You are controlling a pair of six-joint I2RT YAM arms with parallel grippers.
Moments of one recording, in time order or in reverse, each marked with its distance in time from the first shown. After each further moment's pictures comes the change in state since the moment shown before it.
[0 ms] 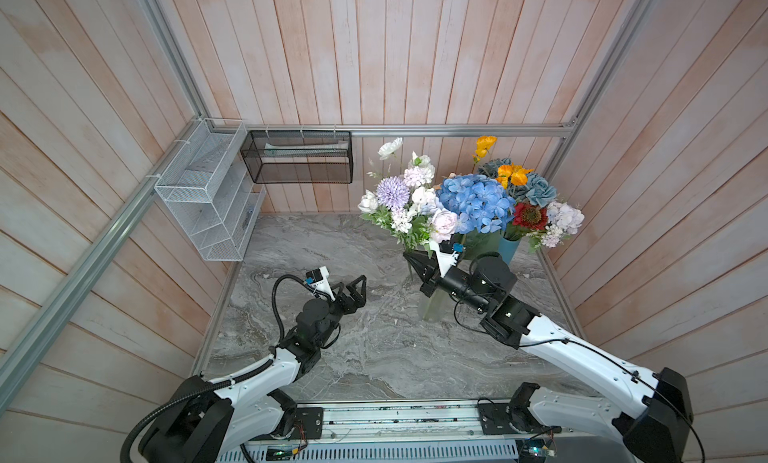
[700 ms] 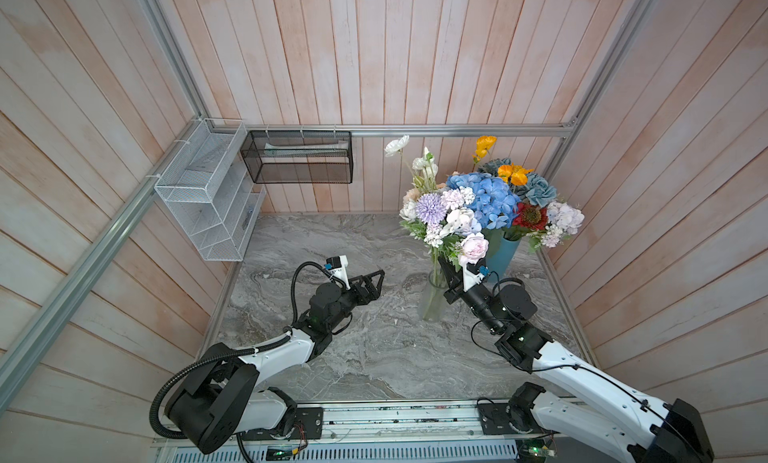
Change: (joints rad) left arm 0.001 0.168 0.117 0.048 0.180 -0.030; right arm -0.113 -0.155 -0.299 0.201 0.197 -0.085
